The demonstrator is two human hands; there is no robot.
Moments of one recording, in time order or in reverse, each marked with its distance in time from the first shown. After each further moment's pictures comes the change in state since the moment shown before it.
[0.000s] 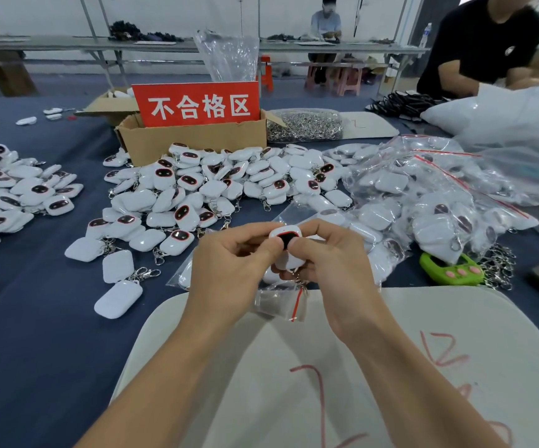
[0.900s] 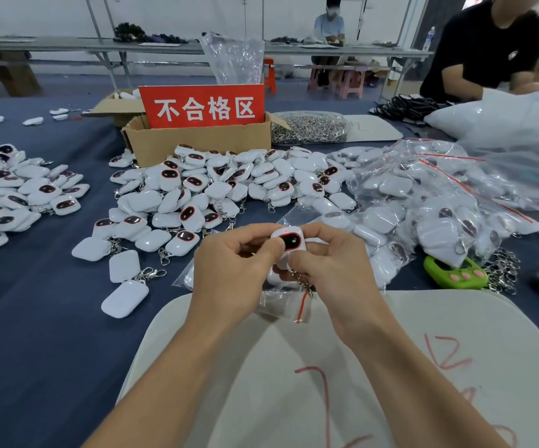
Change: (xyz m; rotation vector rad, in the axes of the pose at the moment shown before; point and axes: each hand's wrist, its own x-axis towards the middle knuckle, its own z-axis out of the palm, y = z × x) left_hand -0.001 0.001 -0.002 0.040 0.059 0.026; right_hand 0.001 0.007 0.001 -0.011 -0.022 -0.015
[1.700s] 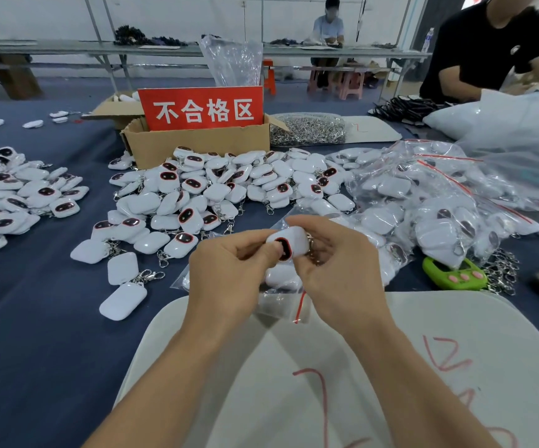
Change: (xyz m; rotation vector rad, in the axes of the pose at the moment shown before) left_hand -0.003 0.000 -0.001 0.057 0.018 -0.098; right_hand 0.000 0.001 -0.008 -0.479 0.143 -0.313
